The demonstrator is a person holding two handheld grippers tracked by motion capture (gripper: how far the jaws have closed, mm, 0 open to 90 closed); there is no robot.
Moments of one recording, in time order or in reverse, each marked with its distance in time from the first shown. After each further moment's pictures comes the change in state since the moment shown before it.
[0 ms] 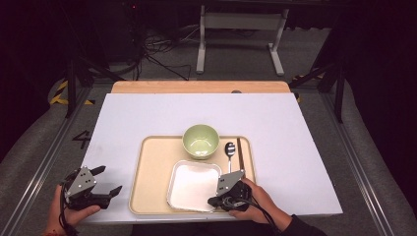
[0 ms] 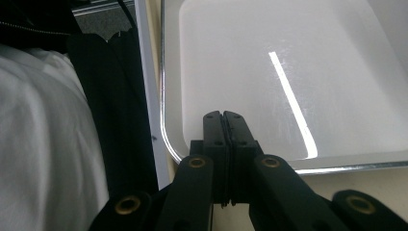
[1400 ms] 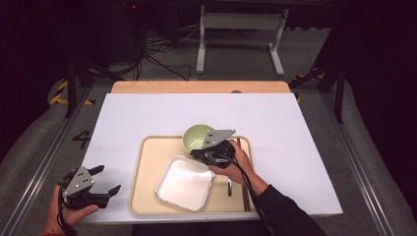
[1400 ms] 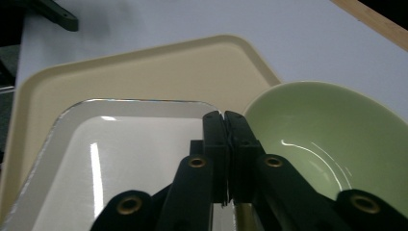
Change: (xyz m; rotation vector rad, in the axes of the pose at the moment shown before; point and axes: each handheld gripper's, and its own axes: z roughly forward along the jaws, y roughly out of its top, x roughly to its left) left arm 0.003 -0.002 -0.002 -0.015 -0.005 -0.005; right arm -0.072 0.077 -0.004 -0.237 -0.193 0.017
